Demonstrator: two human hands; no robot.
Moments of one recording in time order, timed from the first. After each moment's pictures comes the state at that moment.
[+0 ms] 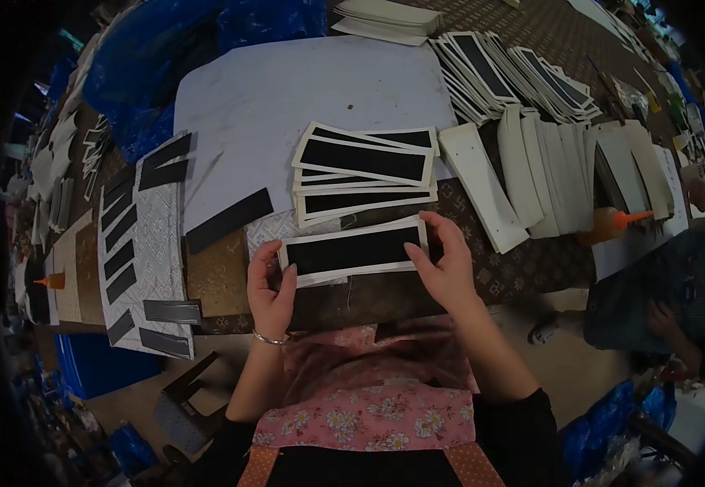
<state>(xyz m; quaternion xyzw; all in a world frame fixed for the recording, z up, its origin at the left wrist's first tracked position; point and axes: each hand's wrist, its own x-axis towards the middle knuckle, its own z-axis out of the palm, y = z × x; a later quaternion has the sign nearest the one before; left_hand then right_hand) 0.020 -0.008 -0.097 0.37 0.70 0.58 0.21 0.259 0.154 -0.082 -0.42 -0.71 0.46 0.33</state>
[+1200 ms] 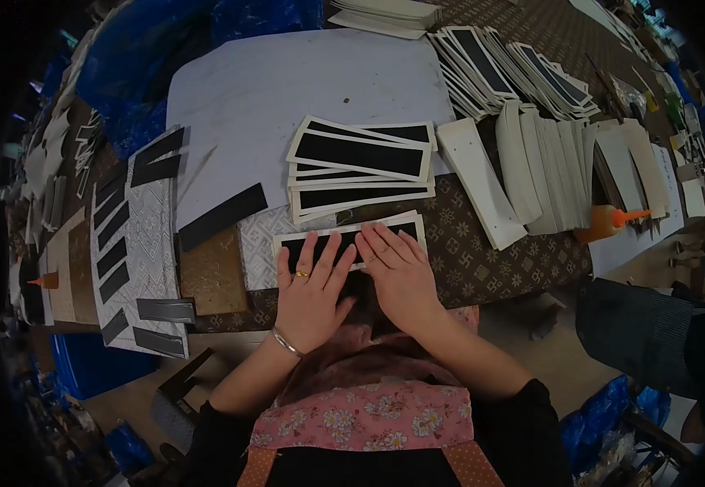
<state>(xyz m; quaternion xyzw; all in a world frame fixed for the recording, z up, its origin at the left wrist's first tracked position) 0.063 0.009 -0.053 0.70 0.70 0.14 0.06 0.223 0.116 -0.067 -0.28 -0.93 0.13 0.18</state>
